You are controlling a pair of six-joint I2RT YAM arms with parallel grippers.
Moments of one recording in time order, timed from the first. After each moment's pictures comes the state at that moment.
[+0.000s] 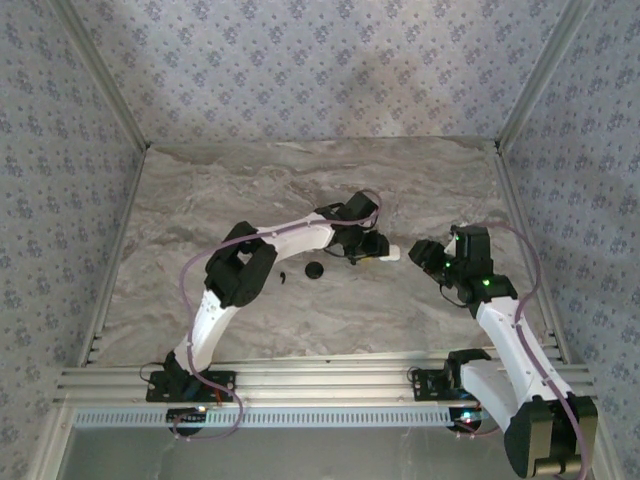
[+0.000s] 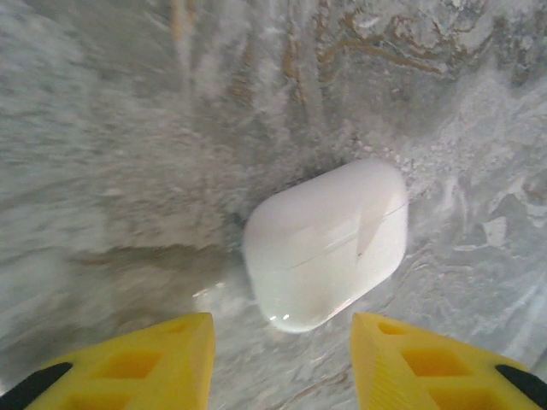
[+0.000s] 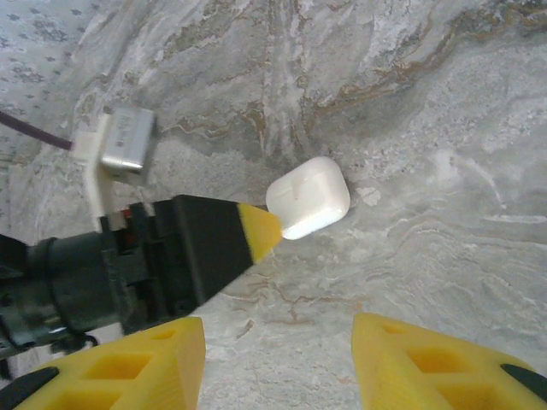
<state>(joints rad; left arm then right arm) -0.86 2.27 1.75 -0.49 0.32 -0.80 0.10 0.88 0.58 -0.46 -0.29 0.73</state>
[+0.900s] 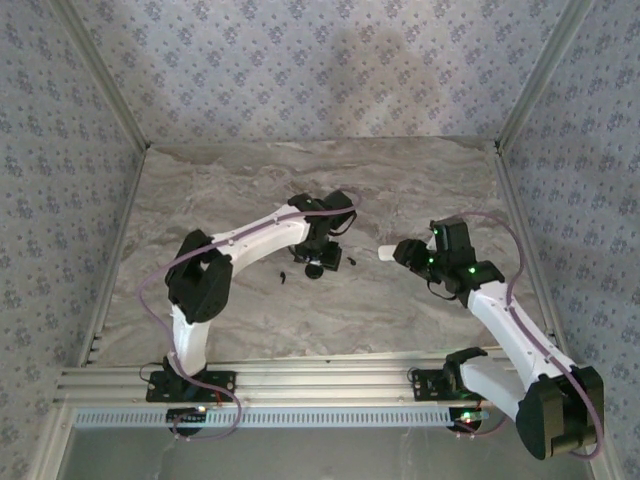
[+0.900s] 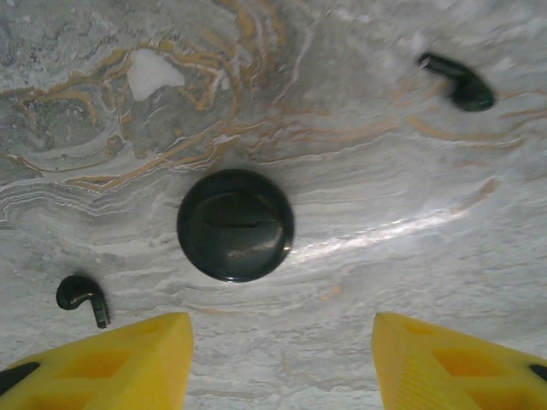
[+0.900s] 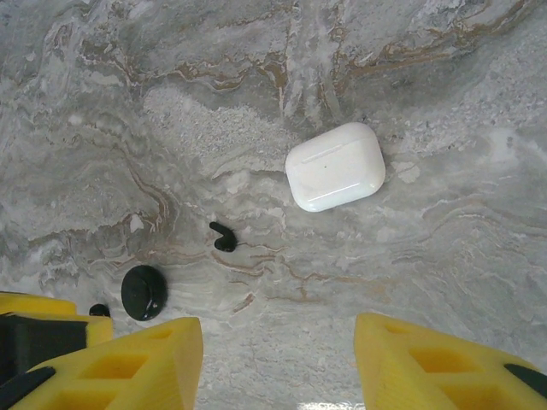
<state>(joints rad) -0.85 1.99 1.64 -1.09 -0.04 -0.53 0.27 0.99 0.67 -0.49 -0.20 0.70</state>
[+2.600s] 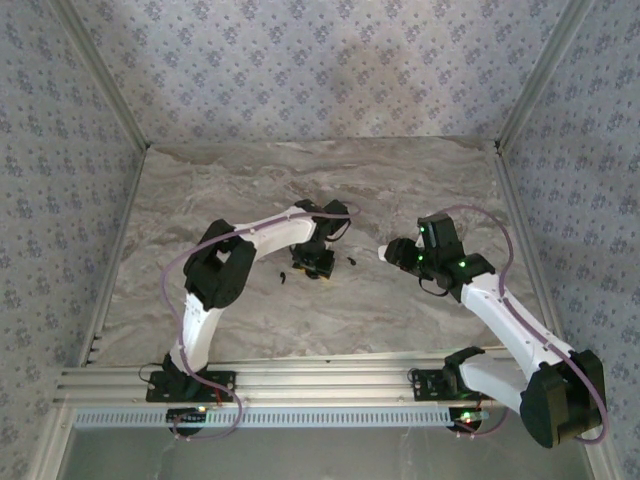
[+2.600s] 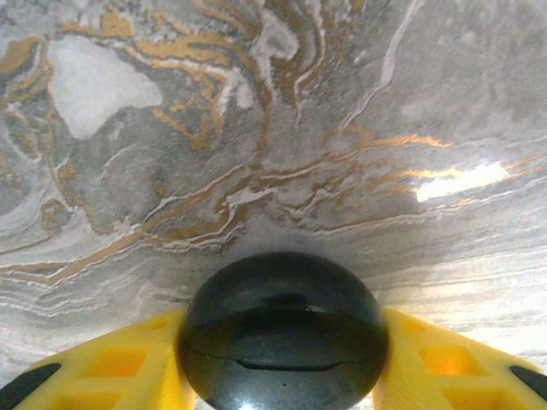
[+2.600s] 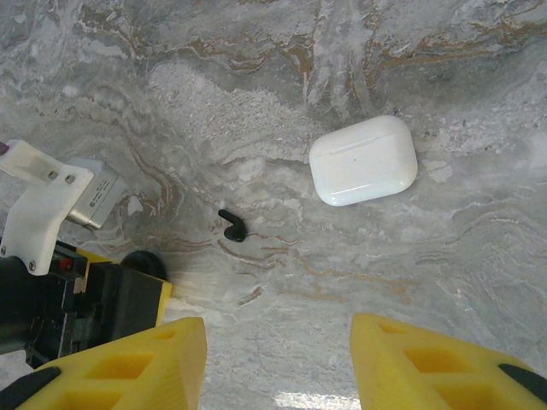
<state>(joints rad) -0.80 2.13 1.61 -1.03 0.00 -0.43 0.36 1.05 0.72 -0.50 -0.14 0.68</state>
